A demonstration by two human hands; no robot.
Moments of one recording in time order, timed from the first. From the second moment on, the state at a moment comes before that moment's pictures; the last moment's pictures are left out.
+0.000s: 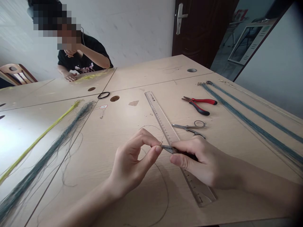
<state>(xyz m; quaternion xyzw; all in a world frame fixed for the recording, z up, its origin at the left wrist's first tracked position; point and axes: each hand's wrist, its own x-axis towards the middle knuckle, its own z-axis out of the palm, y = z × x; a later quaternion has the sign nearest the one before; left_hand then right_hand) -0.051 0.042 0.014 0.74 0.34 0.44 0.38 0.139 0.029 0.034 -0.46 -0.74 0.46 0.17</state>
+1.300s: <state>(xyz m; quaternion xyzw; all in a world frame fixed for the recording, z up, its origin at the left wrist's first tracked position) -0.052 0.043 0.014 0.74 0.33 0.43 0.39 0.139 0.029 0.035 -0.45 -0.73 0.47 0.17</state>
